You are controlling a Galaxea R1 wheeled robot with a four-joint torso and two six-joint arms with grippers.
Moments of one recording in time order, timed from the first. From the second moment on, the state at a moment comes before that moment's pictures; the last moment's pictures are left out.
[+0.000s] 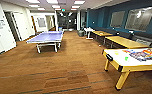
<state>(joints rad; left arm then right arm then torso) 1.49 3.00 -2.74 0.08 -0.04 -0.07 -1.52 3.06 -2.75 -0.03 0.03 0.04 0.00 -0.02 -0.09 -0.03</state>
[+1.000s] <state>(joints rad) 1.49 3.00 -2.74 0.08 -0.04 -0.07 -1.52 3.06 -2.75 -0.03 0.03 0.05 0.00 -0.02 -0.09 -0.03</state>
